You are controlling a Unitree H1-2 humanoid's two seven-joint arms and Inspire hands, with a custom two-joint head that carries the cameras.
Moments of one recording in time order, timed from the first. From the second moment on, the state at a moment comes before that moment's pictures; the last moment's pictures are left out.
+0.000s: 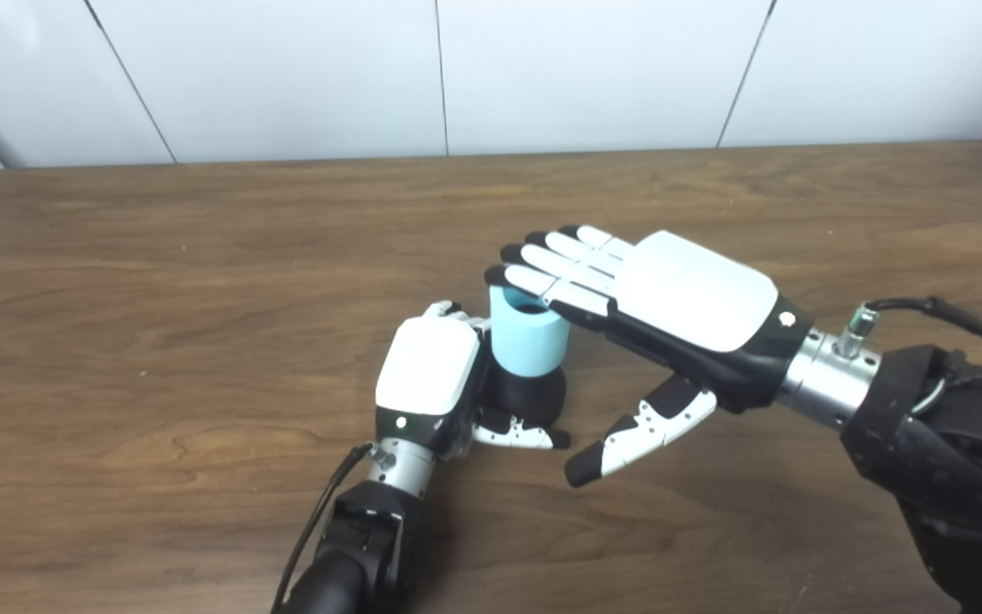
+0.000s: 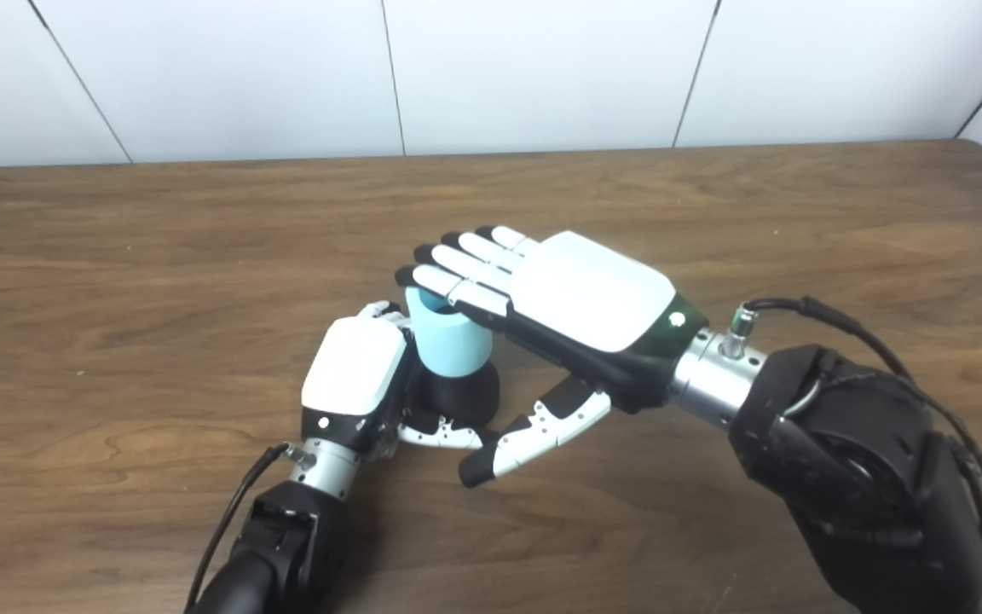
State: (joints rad) left arm -0.08 0.10 -0.53 -0.13 1.19 0.19 0.04; right arm -0.28 -0.42 0.22 -0.82 -0.69 0.09 0.87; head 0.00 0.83
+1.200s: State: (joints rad) left arm -0.08 0.10 -0.54 -0.13 1.21 0.19 0.04; right arm -0.26 -0.42 0.25 -0.77 -0.67 0.07 0.84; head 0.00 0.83
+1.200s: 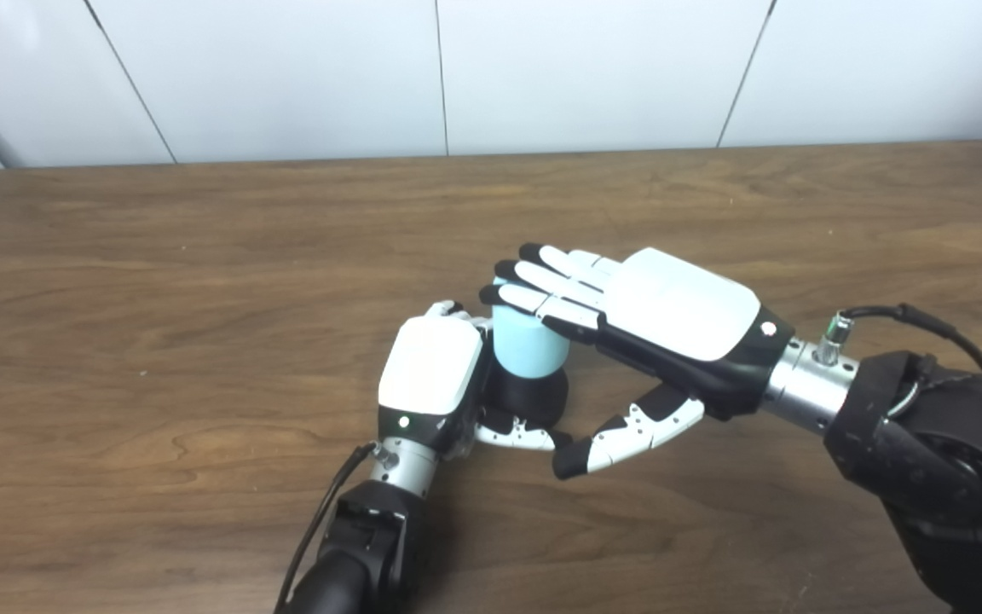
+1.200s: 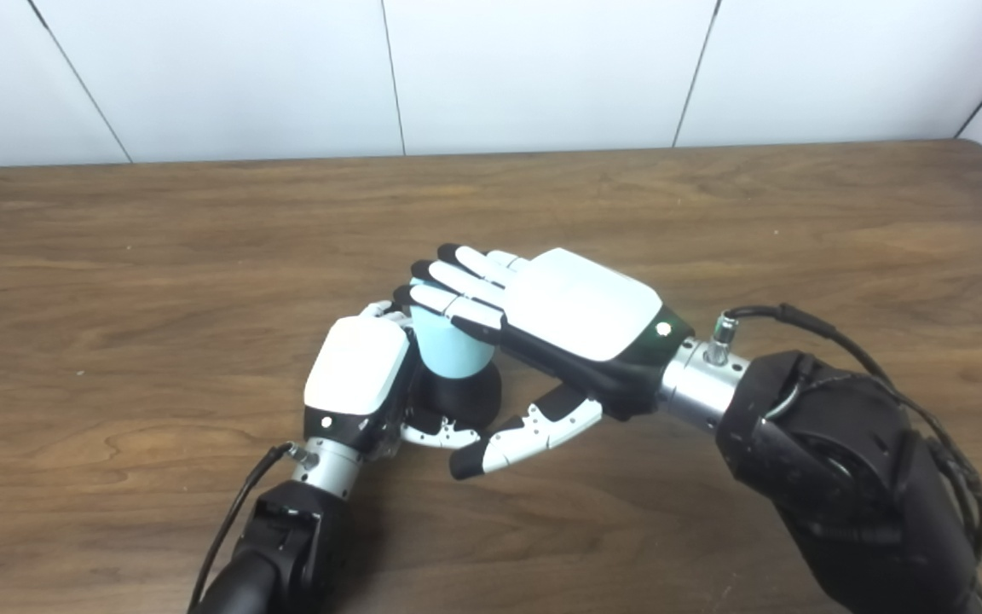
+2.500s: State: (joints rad) left arm -0.08 0.10 -0.53 -0.15 1.21 0.19 0.00; right arm -0.16 -0.44 0.32 -0.72 -0.71 0.03 0.63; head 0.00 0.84
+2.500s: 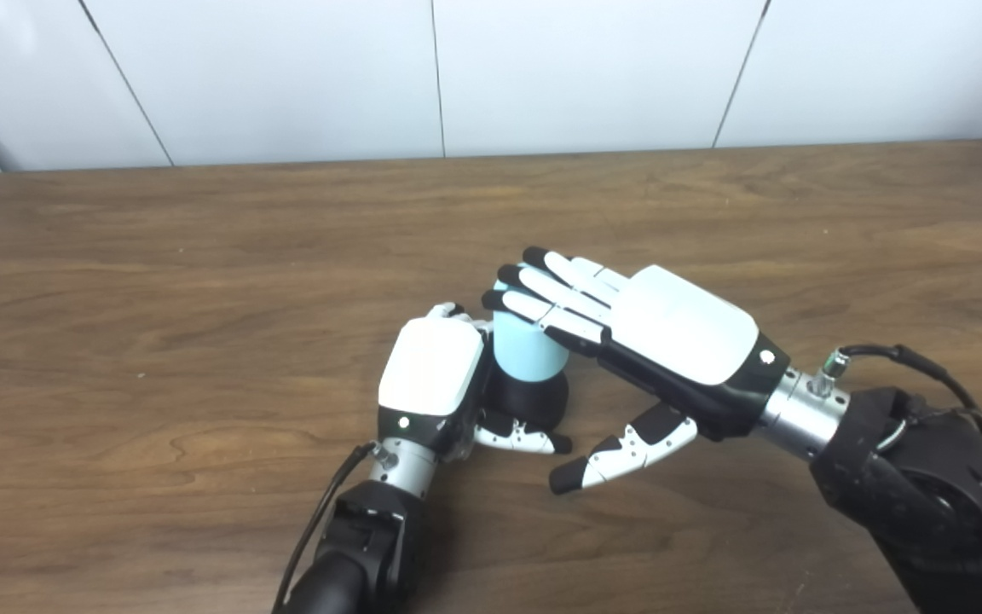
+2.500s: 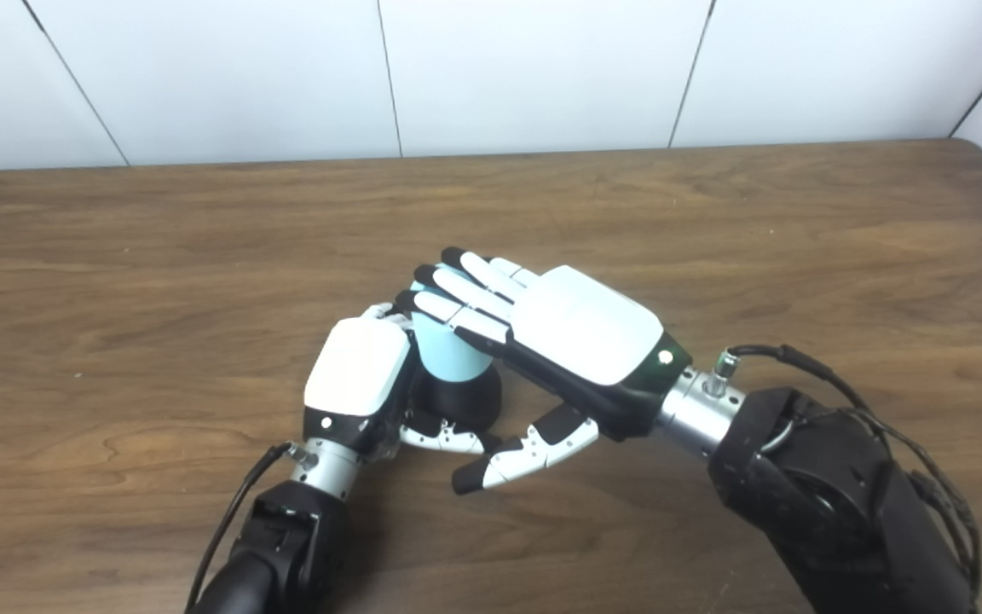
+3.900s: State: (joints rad) left arm -0.08 0.10 -0.53 -0.15 1.21 0.18 0.00; right arm -0.20 -0.45 0.22 -0.78 -0.62 0.10 0.65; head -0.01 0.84
